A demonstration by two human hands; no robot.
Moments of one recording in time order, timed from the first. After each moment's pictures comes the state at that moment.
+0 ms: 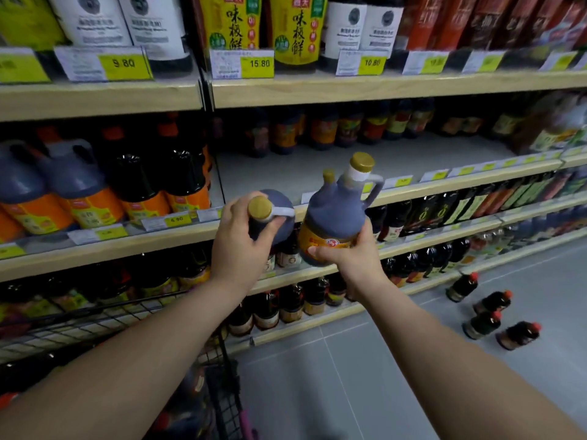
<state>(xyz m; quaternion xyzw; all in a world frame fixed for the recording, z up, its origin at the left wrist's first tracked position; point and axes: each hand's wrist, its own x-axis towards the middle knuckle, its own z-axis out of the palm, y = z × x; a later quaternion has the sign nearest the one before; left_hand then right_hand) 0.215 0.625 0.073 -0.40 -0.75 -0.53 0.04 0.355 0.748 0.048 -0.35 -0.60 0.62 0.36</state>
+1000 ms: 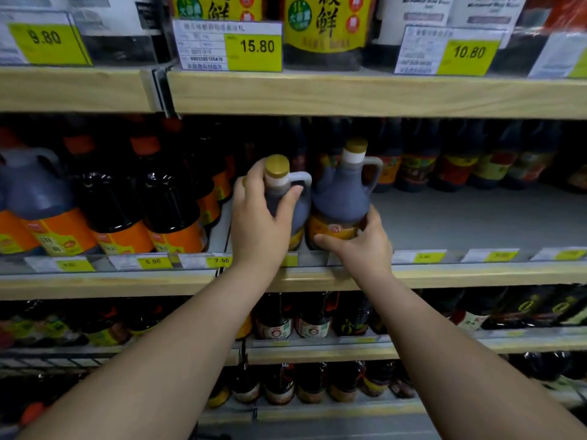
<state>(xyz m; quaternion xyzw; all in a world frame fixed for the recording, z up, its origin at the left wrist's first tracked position) 0.131 0.793 0.049 -0.30 -0.74 -0.56 0.21 0.209 0.926 0.006 -0.36 -0.78 0.42 0.29</state>
